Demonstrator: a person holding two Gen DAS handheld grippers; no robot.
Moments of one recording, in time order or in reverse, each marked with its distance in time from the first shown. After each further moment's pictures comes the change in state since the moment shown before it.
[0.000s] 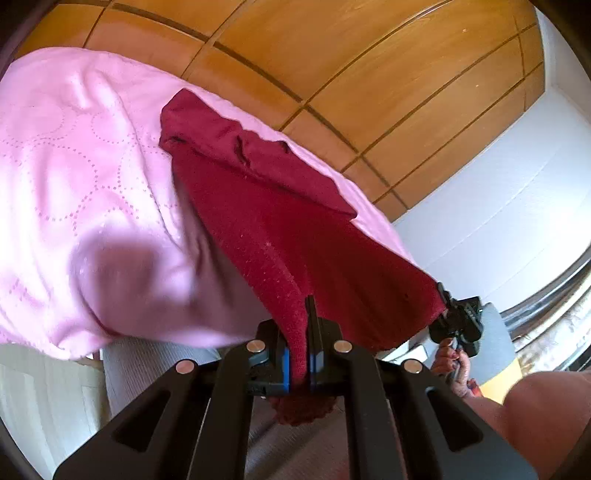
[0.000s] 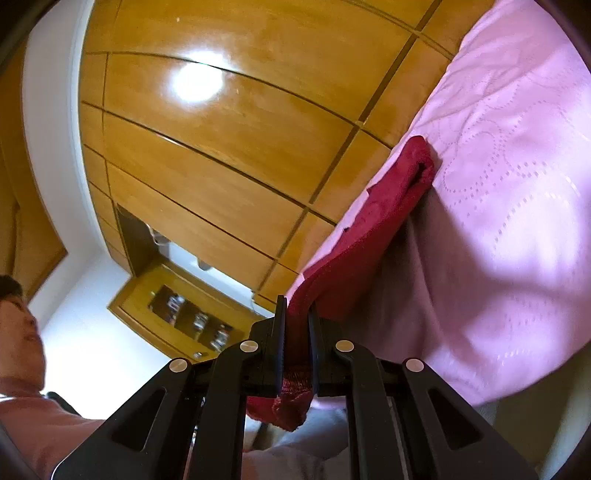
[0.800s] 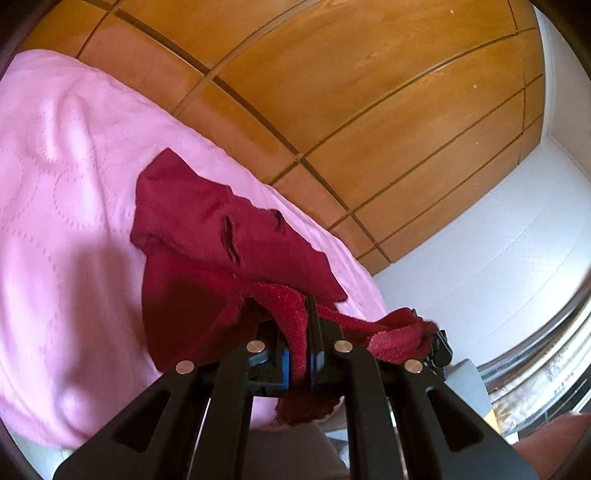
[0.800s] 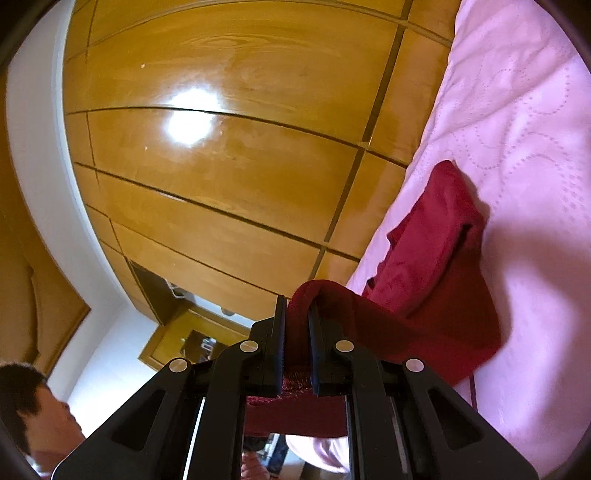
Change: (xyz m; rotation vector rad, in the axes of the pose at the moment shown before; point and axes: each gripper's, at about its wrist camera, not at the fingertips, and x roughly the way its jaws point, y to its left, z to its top) left arm 0.037 0.031 0.119 -0.083 -0.140 -0.082; right arm 0.092 -0.035 0.109 0.159 -0.077 0.104
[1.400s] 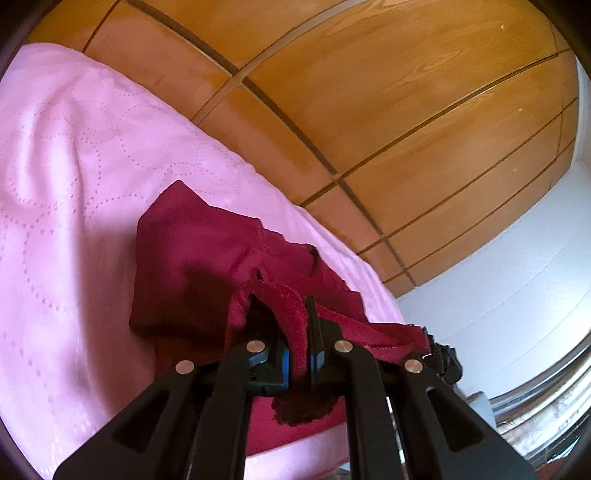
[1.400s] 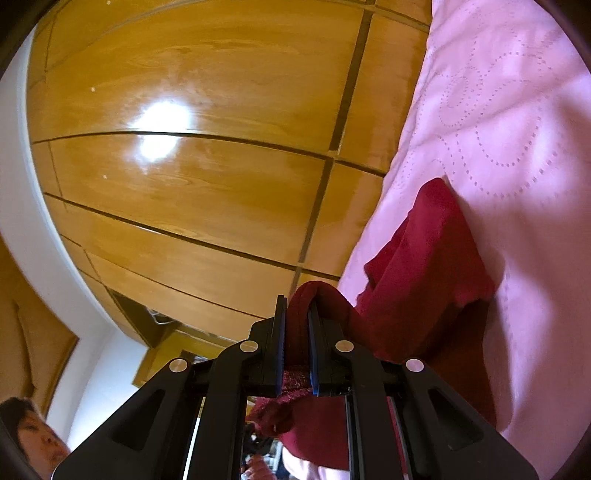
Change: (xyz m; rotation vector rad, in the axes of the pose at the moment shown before) left arm 0.077 0.039 0.072 -0.071 -0.008 0.082; right arm 0.069 -0.043 0.062 0.087 -0.009 -0.077
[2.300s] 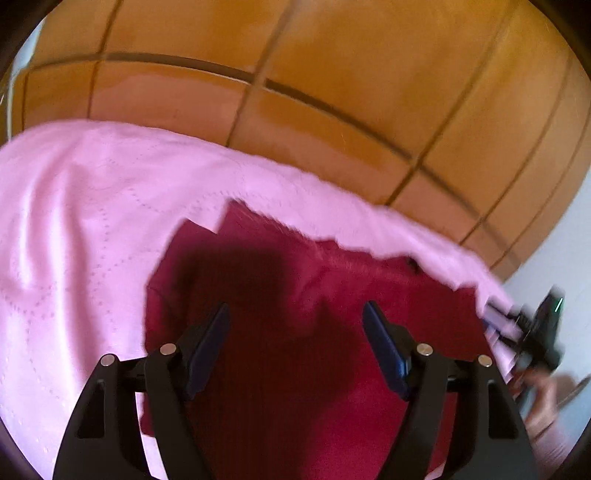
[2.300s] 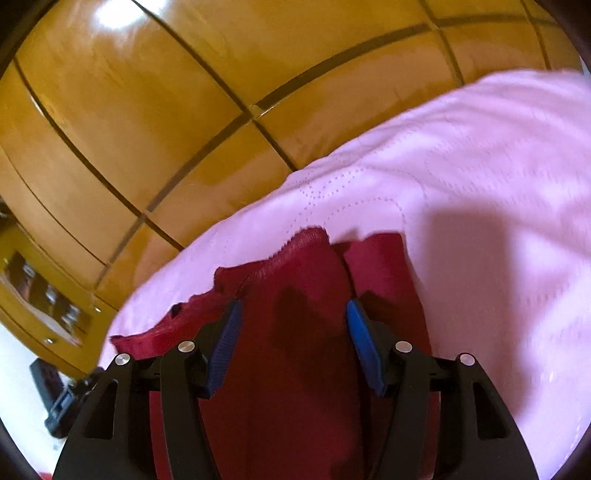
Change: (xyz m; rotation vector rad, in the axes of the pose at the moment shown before) left arm 0.109 -0.010 0.012 0.243 -0.045 0.441; right arm 0.122 -0.006 0.029 -0.478 0.128 -0.648
